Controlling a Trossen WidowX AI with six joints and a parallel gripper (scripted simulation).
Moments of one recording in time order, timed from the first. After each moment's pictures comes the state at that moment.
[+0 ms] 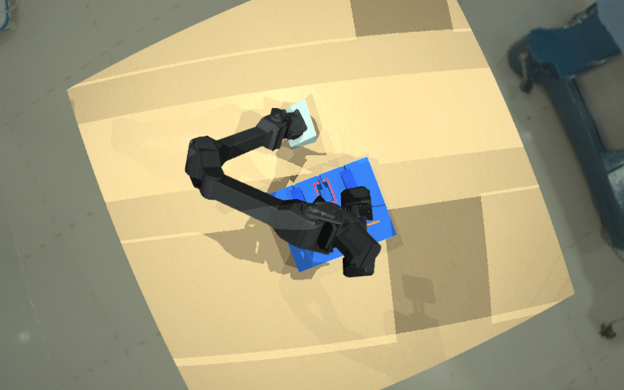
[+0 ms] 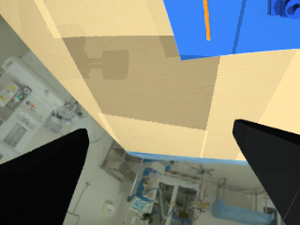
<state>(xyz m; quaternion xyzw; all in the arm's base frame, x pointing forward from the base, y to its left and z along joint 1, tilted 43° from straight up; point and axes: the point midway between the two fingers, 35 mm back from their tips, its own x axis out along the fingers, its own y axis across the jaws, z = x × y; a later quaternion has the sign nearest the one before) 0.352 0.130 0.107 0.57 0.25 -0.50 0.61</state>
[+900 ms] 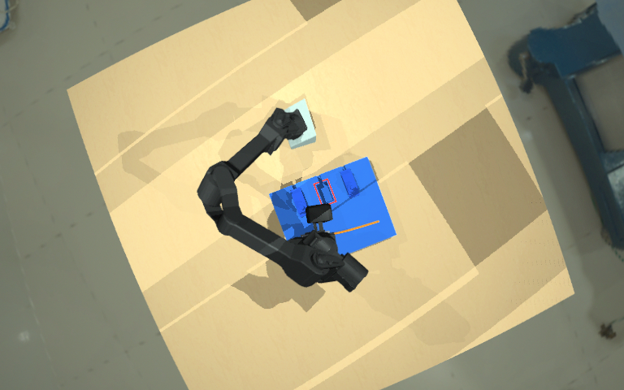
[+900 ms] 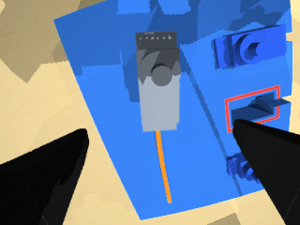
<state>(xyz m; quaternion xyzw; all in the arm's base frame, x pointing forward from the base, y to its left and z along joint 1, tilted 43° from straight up) 0.319 -0.024 0.078 0.36 0.19 -0.72 0.56</state>
